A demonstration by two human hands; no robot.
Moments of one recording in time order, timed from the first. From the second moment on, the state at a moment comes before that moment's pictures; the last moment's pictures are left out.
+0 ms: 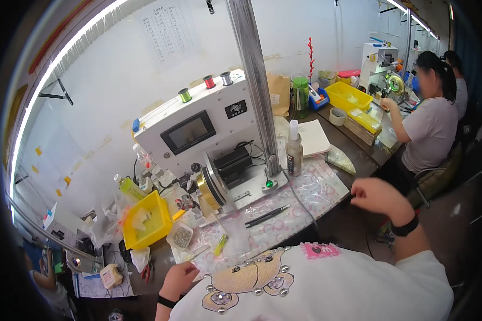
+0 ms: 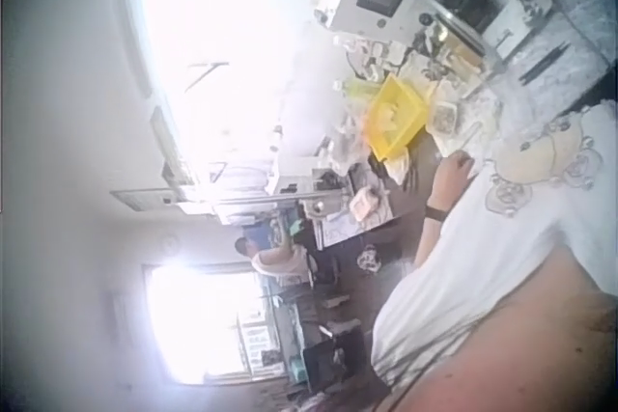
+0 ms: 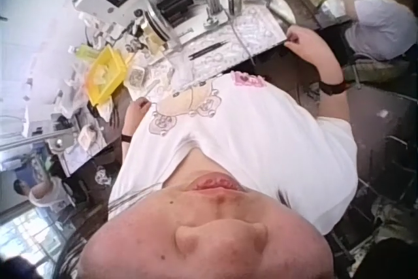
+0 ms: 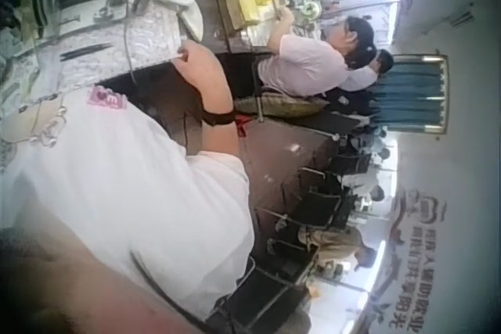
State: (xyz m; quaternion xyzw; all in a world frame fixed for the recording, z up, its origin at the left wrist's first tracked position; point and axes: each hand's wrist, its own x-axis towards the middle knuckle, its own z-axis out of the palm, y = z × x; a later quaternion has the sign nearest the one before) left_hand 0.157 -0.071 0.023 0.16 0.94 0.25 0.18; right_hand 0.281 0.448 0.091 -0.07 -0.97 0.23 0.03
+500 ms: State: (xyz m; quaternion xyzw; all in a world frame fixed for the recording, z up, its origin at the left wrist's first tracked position) left_hand 0.131 -0.024 -0.018 0.09 0.96 0.13 0.22; right_hand 0.002 0.565 0.101 -0.01 -0.93 0.35 0.14
